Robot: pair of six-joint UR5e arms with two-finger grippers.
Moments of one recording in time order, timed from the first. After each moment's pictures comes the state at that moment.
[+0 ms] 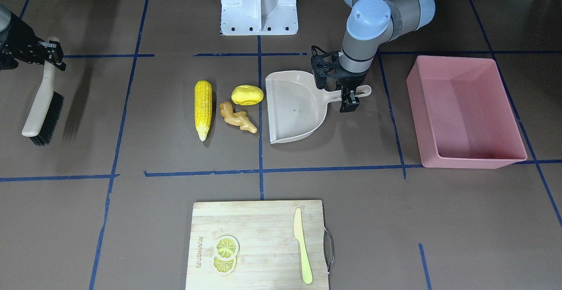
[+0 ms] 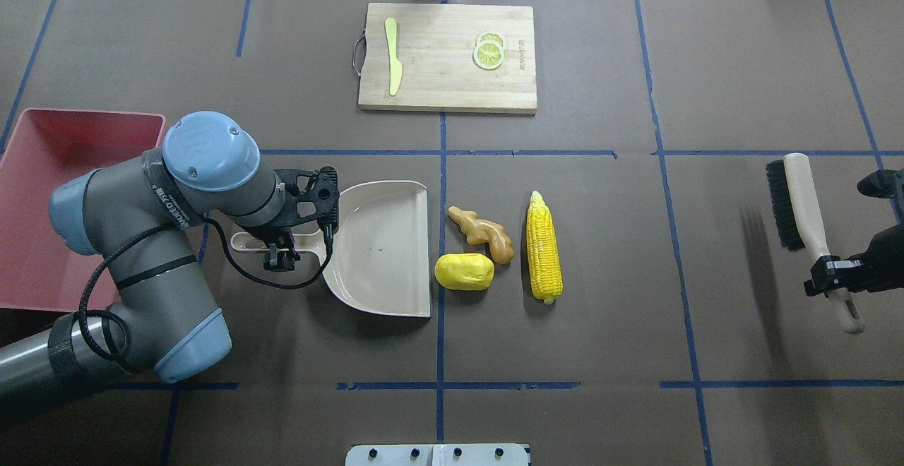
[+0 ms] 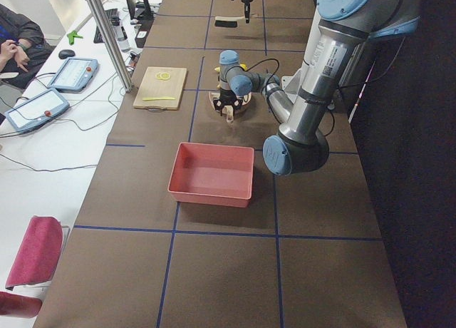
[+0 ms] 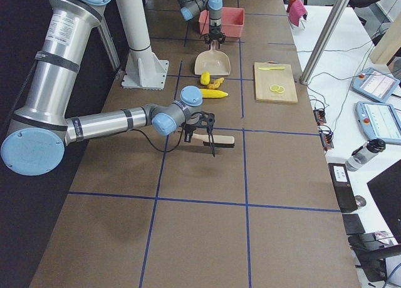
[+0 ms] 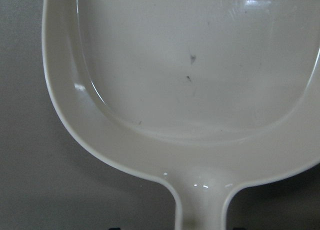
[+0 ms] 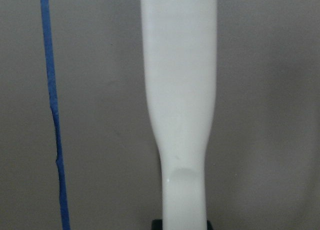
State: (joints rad) left arm -0.58 -2.02 -1.79 -1.60 -1.92 0.33; right arm 0.90 -1.89 2.03 -1.12 2.27 0.93
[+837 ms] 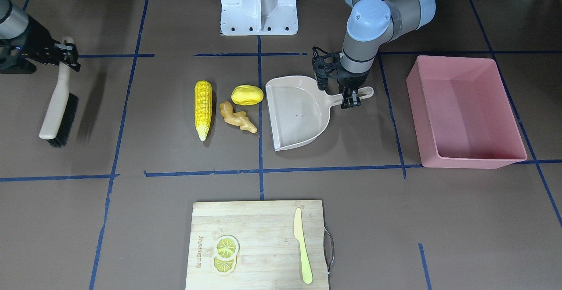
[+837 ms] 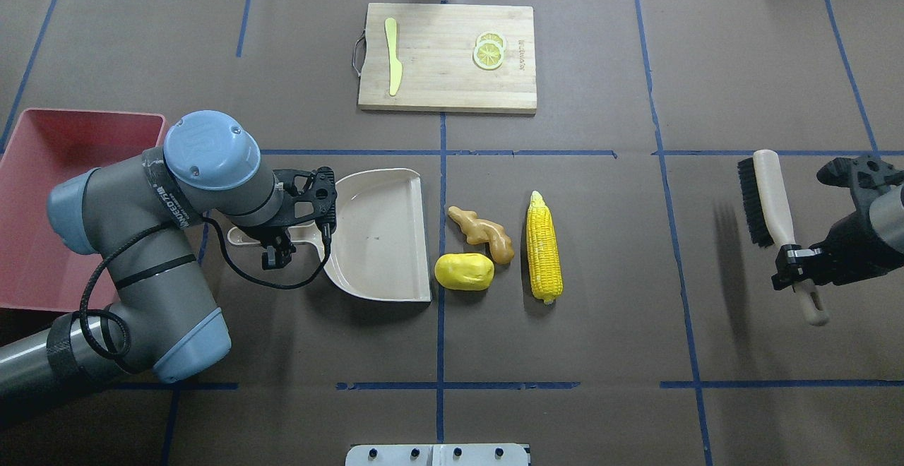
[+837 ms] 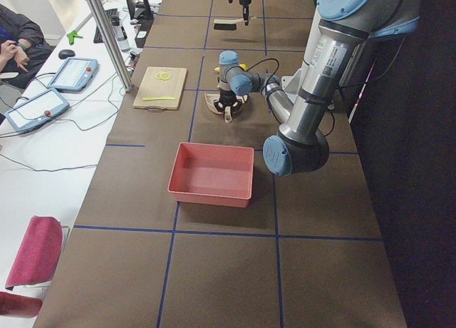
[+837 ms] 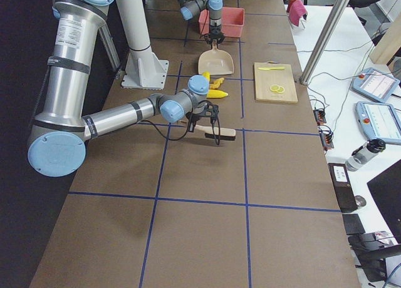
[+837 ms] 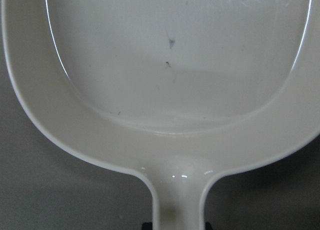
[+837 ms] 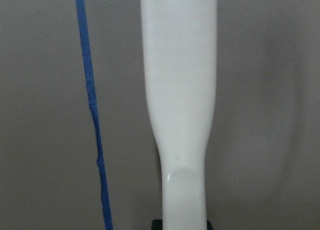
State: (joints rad) left arm -0.58 -2.02 -1.80 -1.55 -1.92 0.33; right arm 0.85 -1.75 2.08 -1.35 2.28 0.96
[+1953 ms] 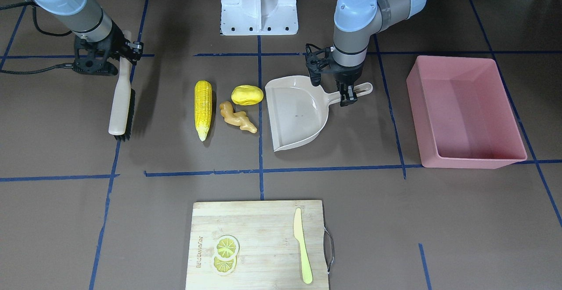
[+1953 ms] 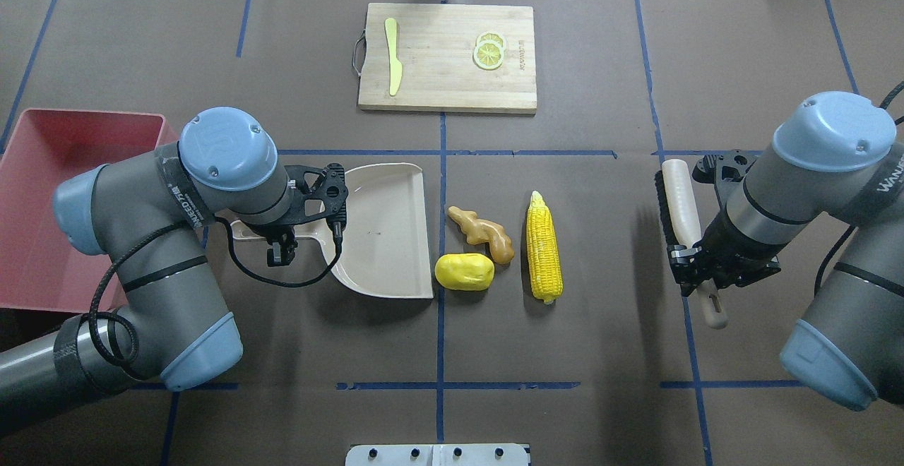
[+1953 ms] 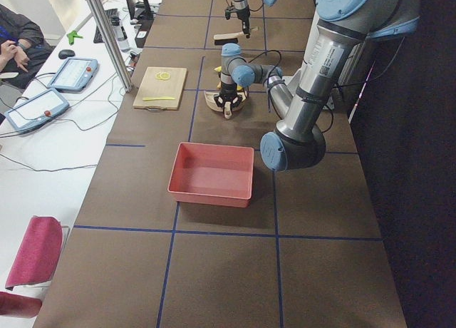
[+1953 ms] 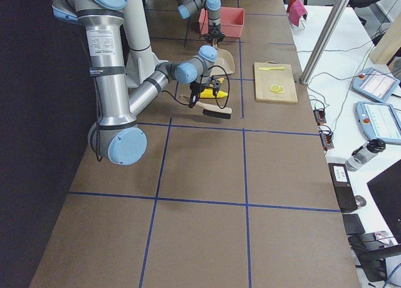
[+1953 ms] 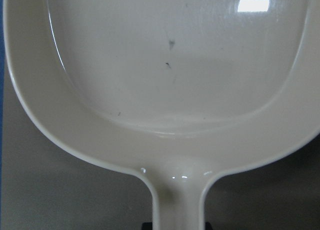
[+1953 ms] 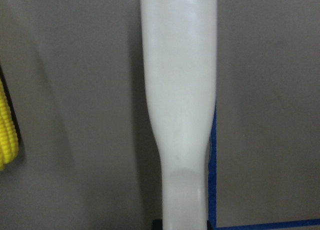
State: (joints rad) left arm -0.55 -2.07 -1.83 -1.44 -1.82 0.33; right arm 0.67 -1.43 2.11 -1.79 2.22 1.02
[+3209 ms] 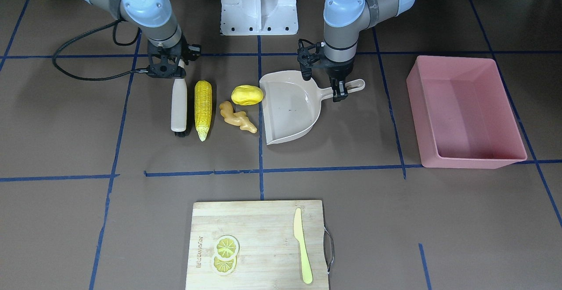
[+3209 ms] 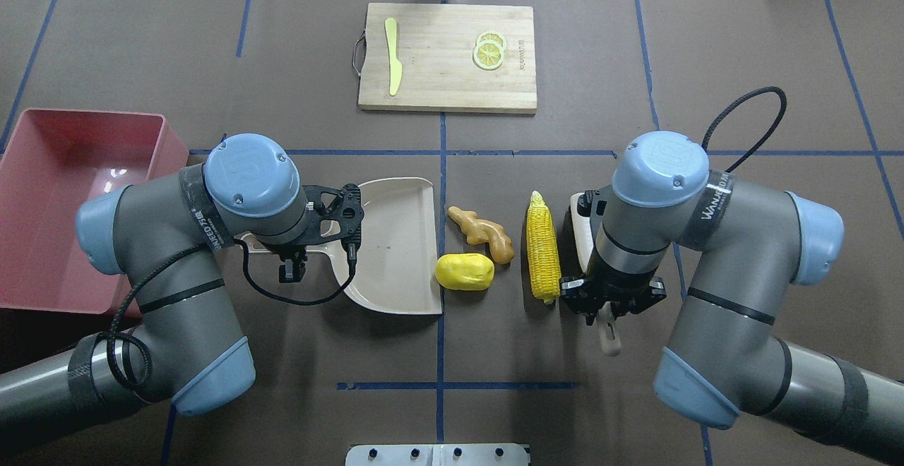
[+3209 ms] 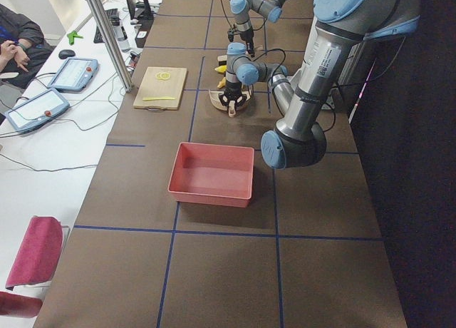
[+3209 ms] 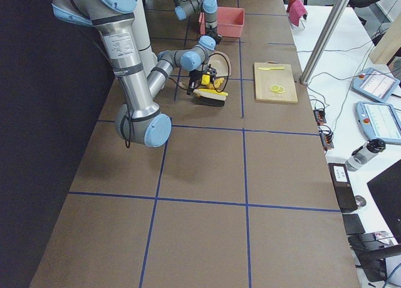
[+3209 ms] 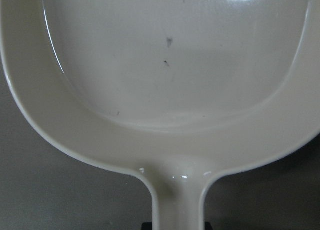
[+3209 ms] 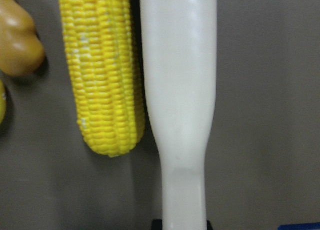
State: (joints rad) left arm -0.52 -2.08 -1.84 -1.43 -1.81 0.33; right arm 0.52 -1.15 1.94 -1.86 2.18 1.12
